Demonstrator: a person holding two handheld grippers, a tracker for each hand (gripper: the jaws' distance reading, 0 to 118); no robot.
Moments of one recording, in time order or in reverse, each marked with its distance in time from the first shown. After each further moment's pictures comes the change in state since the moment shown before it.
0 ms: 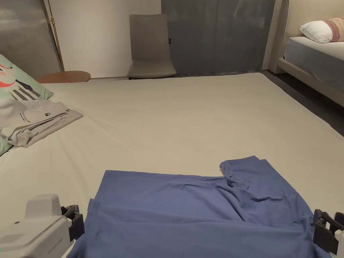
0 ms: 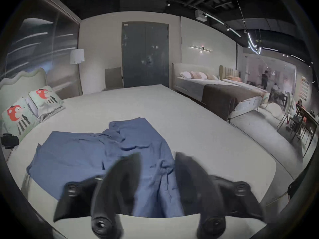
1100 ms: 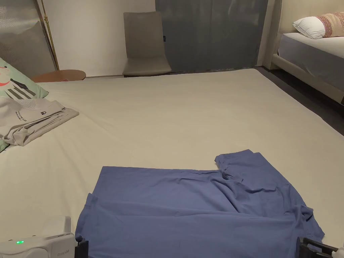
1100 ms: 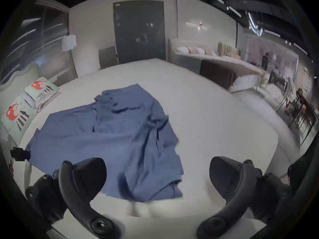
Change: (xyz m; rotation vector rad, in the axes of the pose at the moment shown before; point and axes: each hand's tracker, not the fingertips) left arm -0.012 -0.036 -0.053 -0.360 -0.008 -0.049; right arm 0.027 -0.052 -0.007 -0.274 -0.001 -0.085
